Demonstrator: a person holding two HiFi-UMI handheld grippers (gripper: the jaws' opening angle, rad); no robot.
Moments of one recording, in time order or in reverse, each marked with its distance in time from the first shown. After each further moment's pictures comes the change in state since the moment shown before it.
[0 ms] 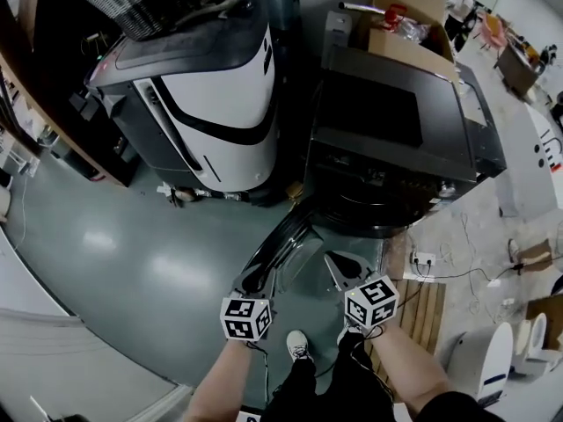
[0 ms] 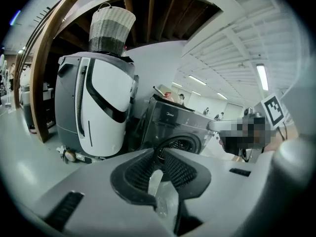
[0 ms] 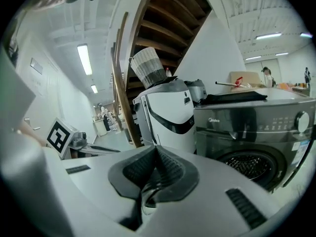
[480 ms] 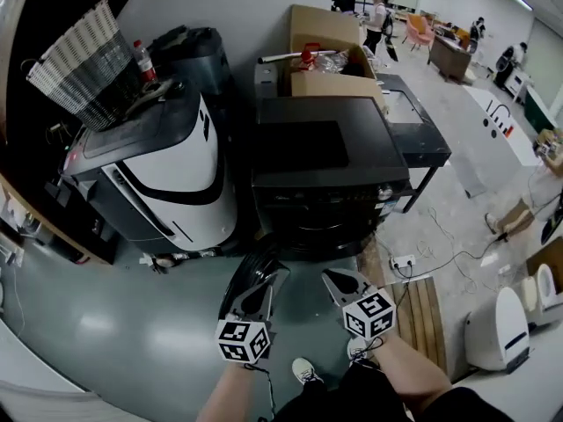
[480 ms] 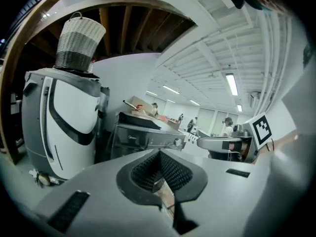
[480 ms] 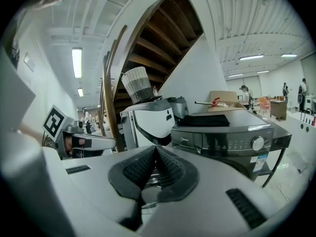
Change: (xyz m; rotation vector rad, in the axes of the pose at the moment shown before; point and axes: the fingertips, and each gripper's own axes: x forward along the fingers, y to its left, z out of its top) left arm -0.038 -0.139 0.091 0.123 -0.110 -0.276; right arm -0.138 -0.020 0.054 -0.011 -0.116 -0.203
